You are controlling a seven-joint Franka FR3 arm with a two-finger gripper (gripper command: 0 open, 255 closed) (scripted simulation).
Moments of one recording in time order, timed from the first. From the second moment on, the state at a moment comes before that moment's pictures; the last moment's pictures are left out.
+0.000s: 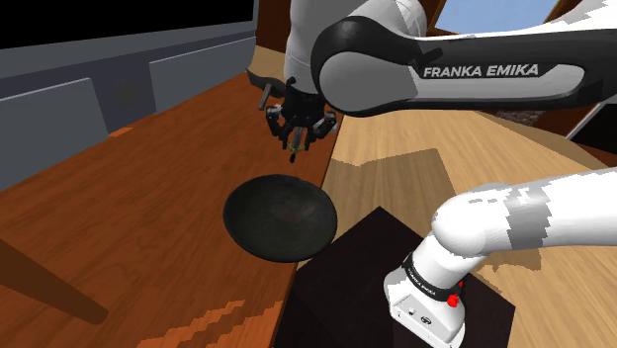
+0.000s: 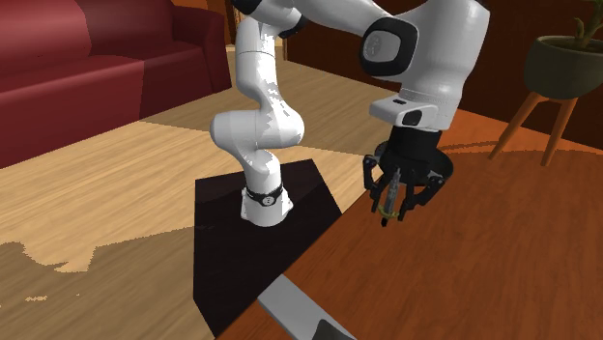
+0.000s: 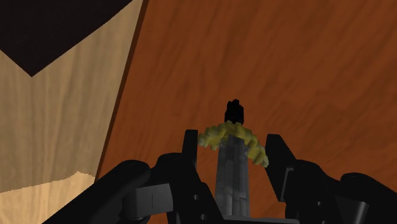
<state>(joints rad) -0.23 -0.68 0.73 -2.42 0.15 1.97 0.99</state>
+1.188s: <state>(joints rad) -0.26 -0.68 0.67 -2.19 0.11 1.75 0.95</state>
